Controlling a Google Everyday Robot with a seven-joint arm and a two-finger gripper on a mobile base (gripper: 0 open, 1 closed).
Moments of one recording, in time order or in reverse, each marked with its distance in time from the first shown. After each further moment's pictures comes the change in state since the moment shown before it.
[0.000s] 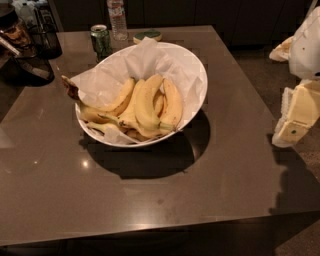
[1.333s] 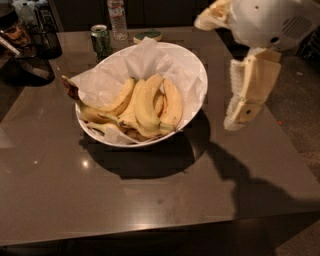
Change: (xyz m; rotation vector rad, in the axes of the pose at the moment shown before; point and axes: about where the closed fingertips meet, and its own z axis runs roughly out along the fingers) arm -0.126 0.029 -0.039 -0.034 -0.268 -0.359
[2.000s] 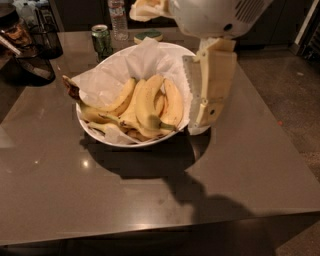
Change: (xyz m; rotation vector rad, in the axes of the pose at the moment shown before) arm -0.090 0.016 -0.001 -0.059 -0.091 -0.285
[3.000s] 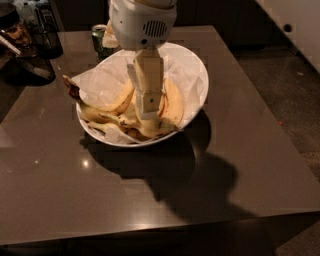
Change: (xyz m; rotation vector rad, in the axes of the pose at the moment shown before) arm 0.007 -0.065 0.097 -0.163 0.088 0.029
